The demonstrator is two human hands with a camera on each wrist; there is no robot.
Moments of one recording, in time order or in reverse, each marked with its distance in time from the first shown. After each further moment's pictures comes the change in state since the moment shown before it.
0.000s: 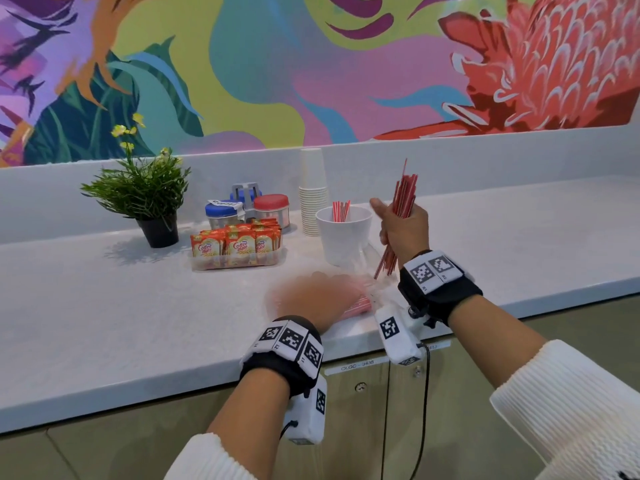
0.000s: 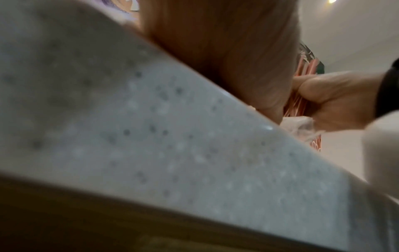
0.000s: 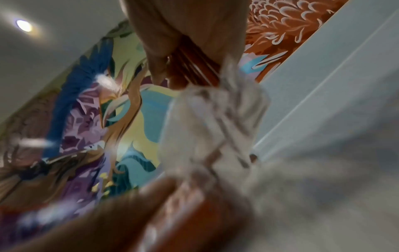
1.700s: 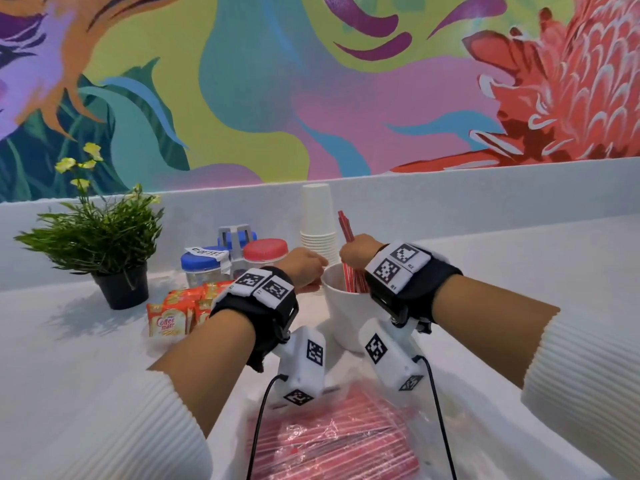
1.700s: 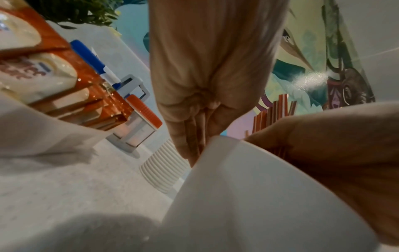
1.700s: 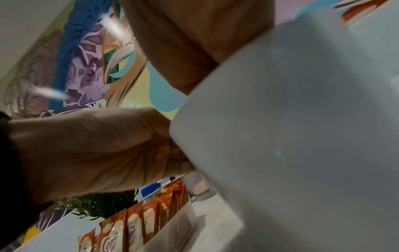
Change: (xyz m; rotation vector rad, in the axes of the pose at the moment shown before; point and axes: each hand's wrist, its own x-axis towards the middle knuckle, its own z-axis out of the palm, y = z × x) left_hand 0.191 -0.037 -0.066 -0.961 0.001 -0.258; right_hand 0.113 0.016 0.102 -0.807 -0.459 0.213
